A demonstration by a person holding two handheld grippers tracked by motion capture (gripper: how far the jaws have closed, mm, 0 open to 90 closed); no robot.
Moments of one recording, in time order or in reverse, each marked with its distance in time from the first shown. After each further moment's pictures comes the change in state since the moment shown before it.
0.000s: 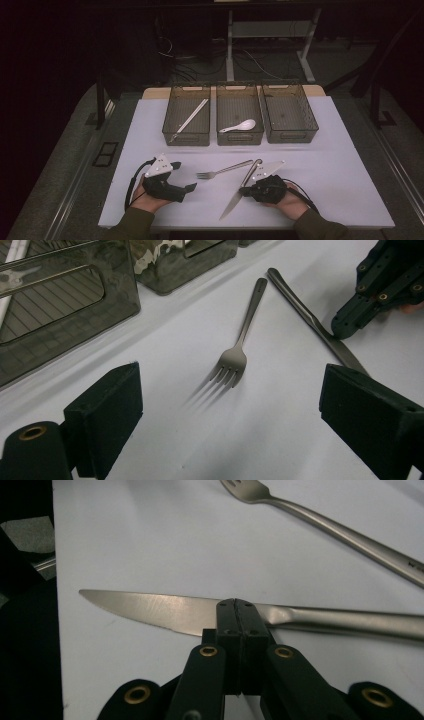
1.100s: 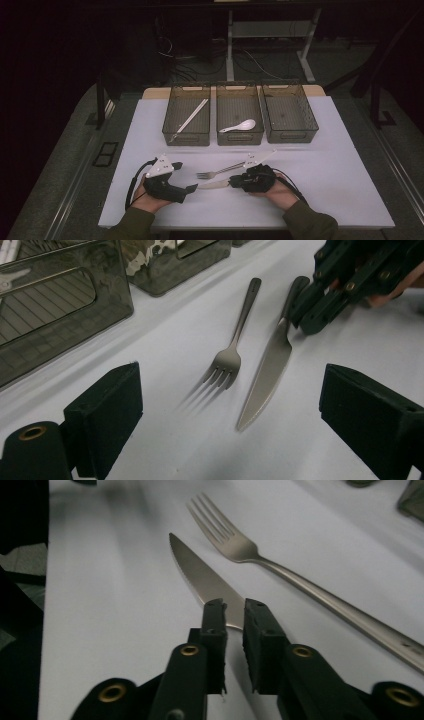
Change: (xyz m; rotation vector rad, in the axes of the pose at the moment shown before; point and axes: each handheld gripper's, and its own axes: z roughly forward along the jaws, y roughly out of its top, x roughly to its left) left arm -0.002 0.001 0.001 0.003 -0.019 0.015; right arm -0.014 0.028 0.013 -0.059 0.032 0.029
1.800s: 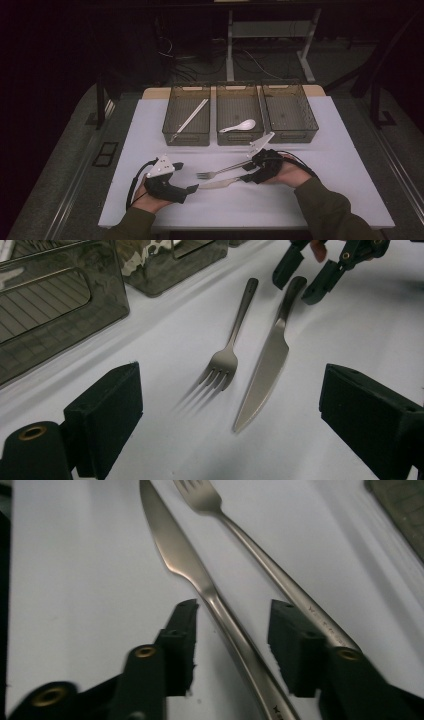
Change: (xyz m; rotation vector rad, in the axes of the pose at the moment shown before) left arm -0.001 0.000 0.001 0.000 -0.008 0.000; right arm -0.034 0.026 -0.017 0.275 0.001 -0.169
